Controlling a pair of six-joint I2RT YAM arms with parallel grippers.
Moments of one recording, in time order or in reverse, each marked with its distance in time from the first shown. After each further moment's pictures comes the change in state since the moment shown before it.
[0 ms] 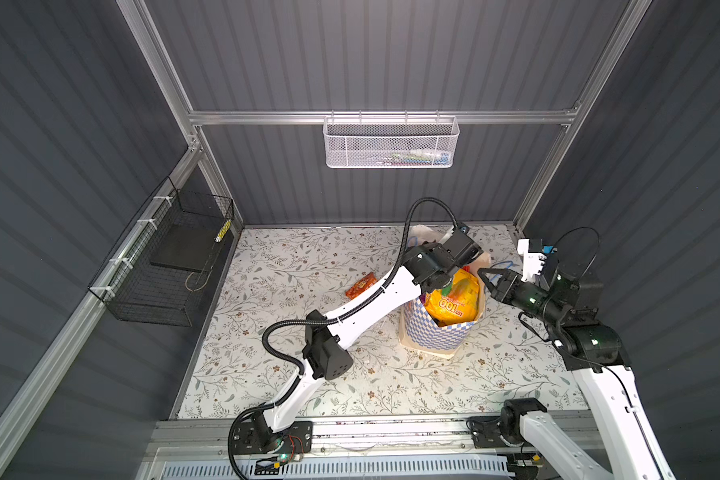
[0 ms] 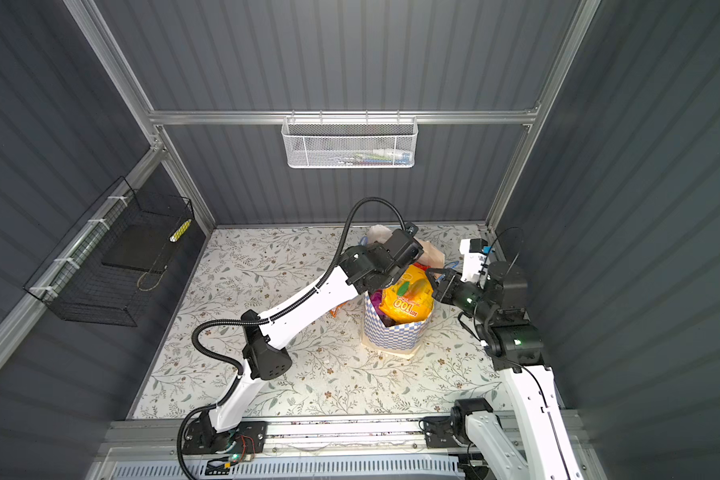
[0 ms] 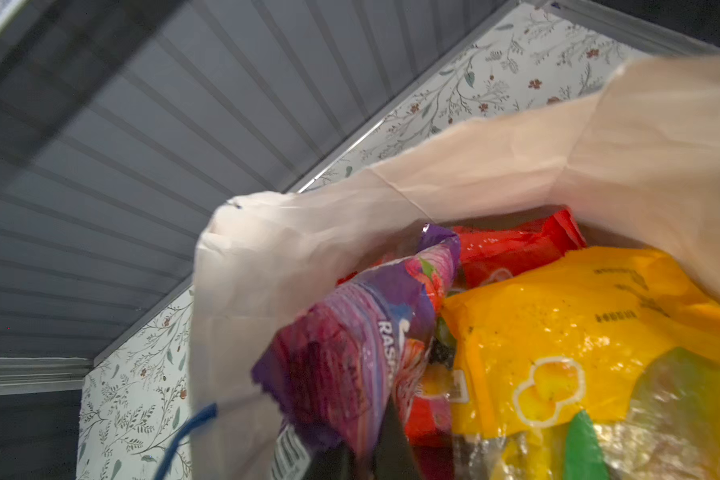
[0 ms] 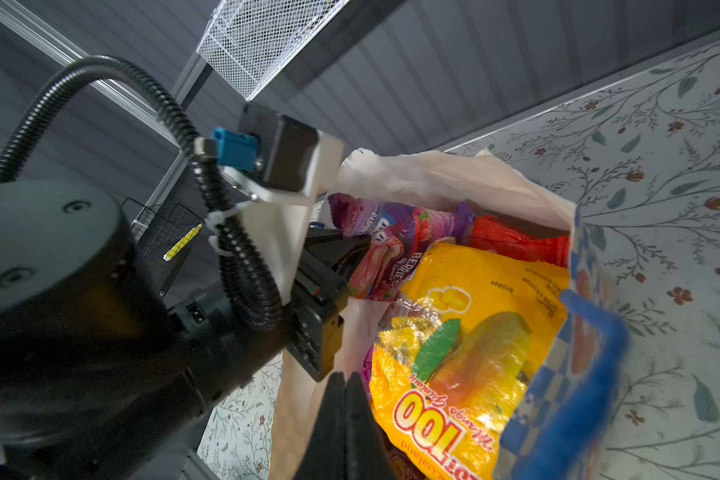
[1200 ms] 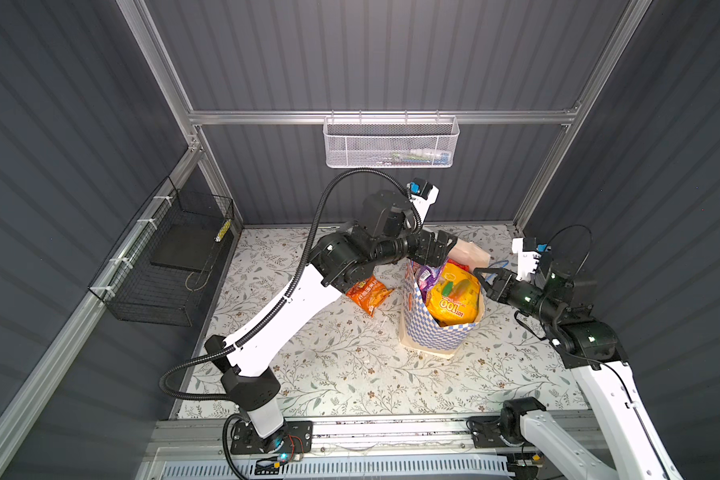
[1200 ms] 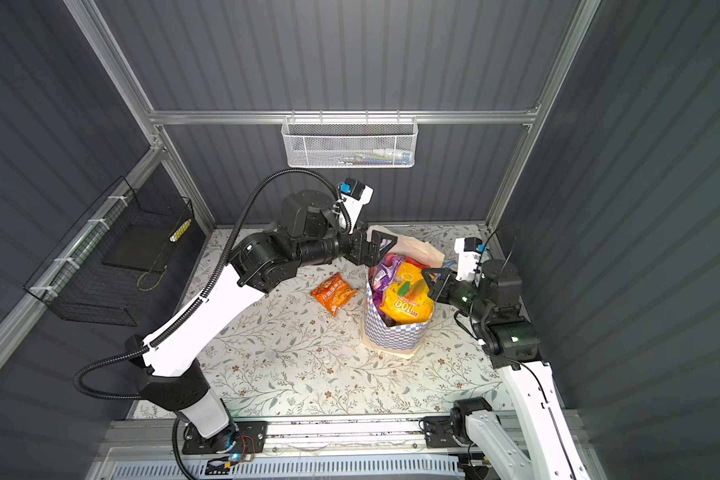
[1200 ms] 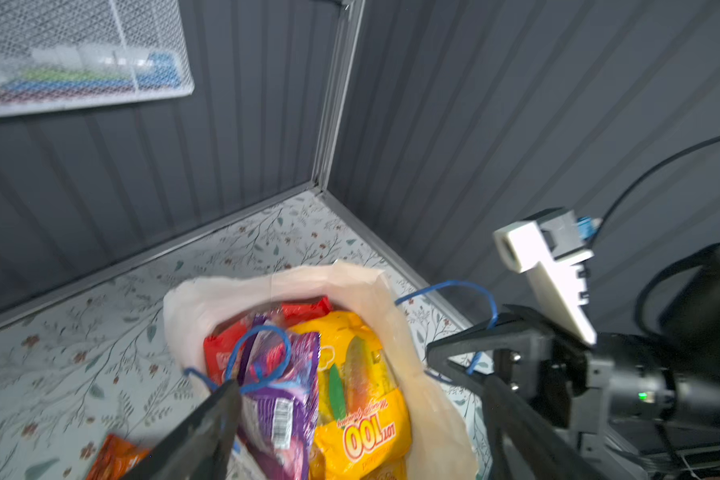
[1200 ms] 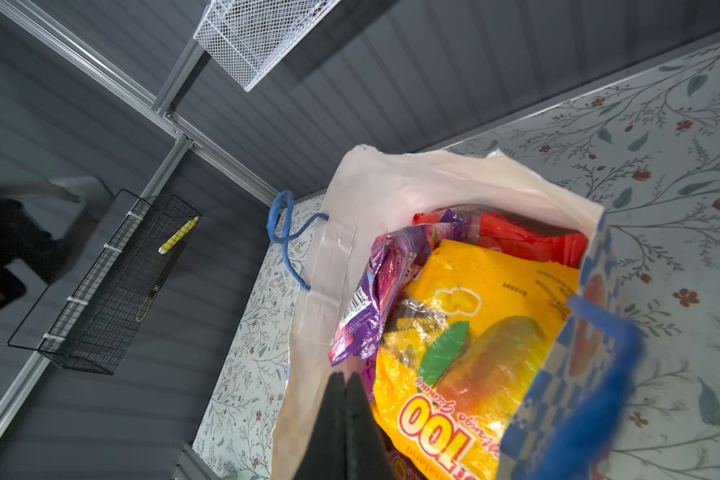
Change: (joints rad) left arm 0.116 -0.616 -0.510 0.342 0.619 -0.196; right arm 0.040 0.011 0.005 -0.001 0.038 -0.003
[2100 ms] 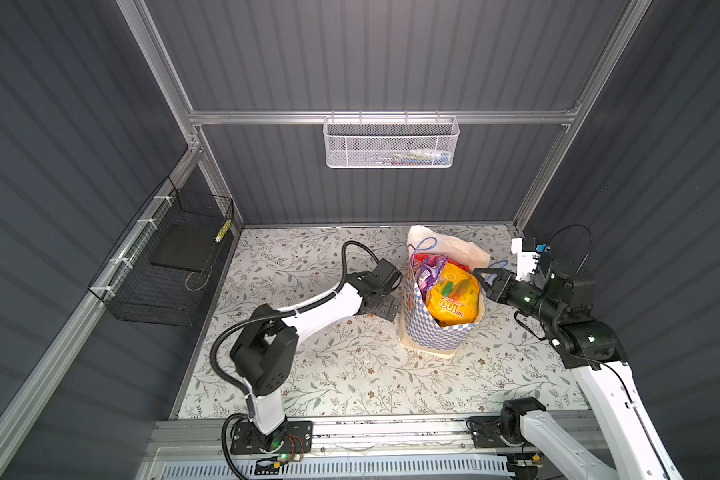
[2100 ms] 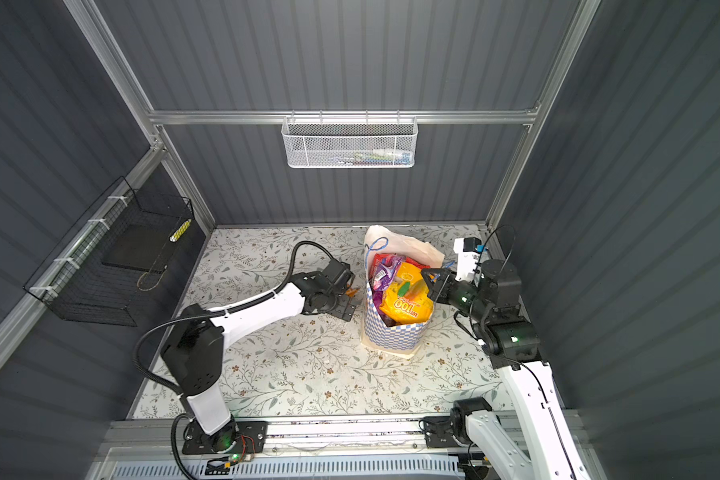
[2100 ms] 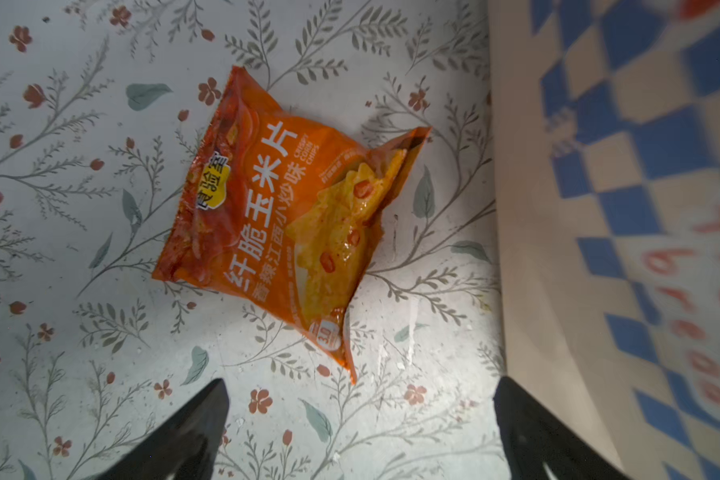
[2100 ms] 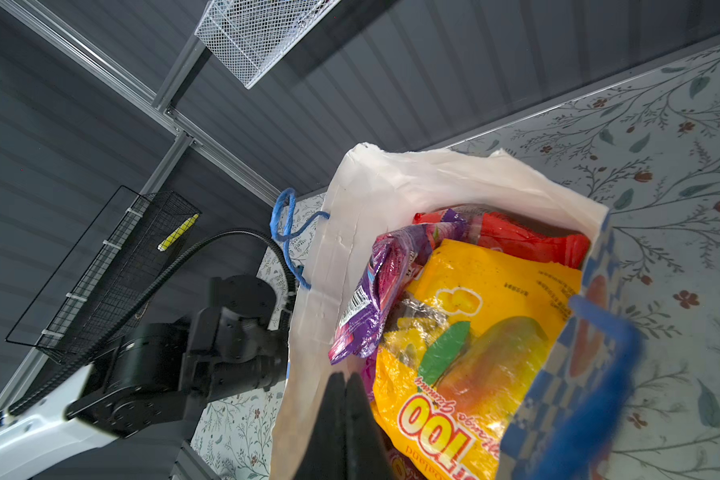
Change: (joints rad) left arm 0.139 0.171 -0.647 0.071 -0.214 -0.006; right arm 0.002 0.000 0.000 0.000 0.000 -0.009
